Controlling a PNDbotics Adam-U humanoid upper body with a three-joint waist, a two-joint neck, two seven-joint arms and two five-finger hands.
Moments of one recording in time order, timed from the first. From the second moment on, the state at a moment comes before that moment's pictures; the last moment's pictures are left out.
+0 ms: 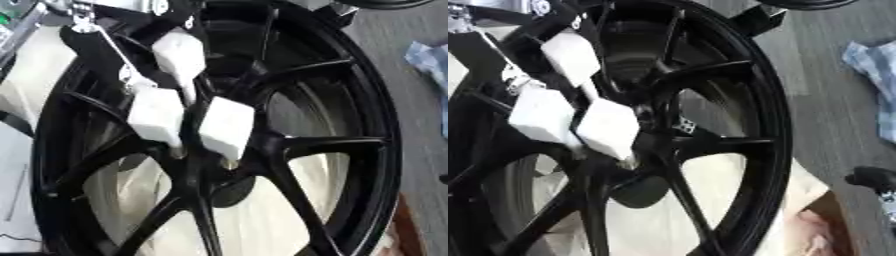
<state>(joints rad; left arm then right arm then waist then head) -1.12 0.87 -0.38 -1.74 -0.20 -0.01 -0.91 0.00 -0.25 -0.07 -1.99 0.01 -0.07 0.05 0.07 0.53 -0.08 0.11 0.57</state>
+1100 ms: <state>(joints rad) -1.15 0.86 -0.31 -1.74 -0.15 0.05 -0.86 0.02 -0.24 -0.07 -1.99 0.01 -0.07 0.05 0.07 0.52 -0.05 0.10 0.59</state>
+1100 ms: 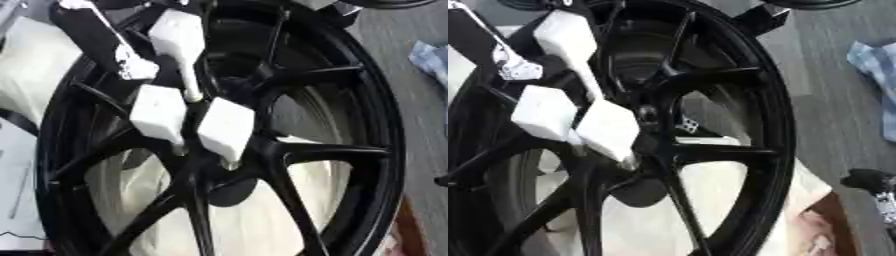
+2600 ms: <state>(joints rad) -0.47 1.12 0.11 -1.58 0.12 0.06 -0.37 0.07 -0.24 -0.13 -1.99 -0.04 -0.10 0.02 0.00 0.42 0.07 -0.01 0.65</state>
